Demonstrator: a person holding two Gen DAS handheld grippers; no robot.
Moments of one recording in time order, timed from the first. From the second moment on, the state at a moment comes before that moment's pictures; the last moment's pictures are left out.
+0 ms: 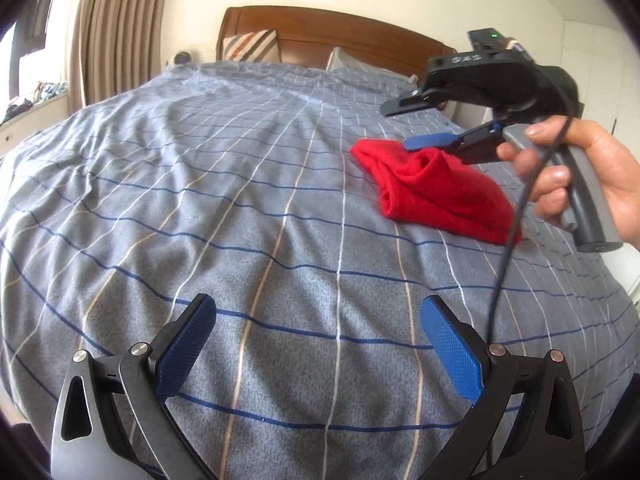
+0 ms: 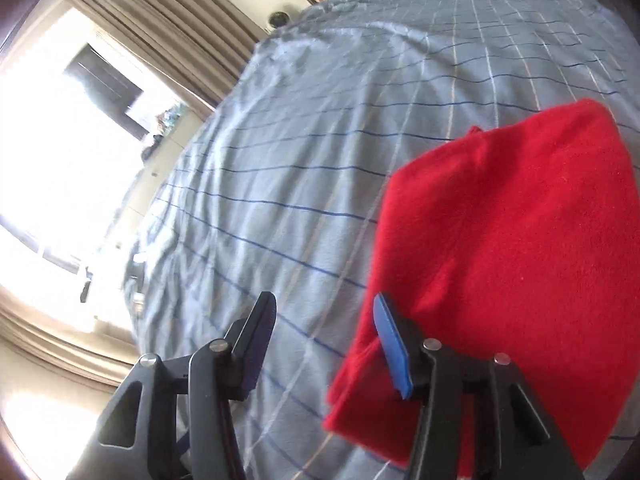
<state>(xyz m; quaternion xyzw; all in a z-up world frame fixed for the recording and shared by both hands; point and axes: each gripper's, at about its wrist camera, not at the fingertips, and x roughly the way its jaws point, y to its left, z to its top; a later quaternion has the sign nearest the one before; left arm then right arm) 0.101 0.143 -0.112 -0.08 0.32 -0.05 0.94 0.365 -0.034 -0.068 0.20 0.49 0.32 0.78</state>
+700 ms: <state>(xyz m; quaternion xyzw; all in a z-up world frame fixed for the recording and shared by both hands) 0.105 0.150 -0.118 -0.10 0.33 -0.04 0.94 0.296 0.007 -0.107 -0.10 0.43 0.27 0.85</state>
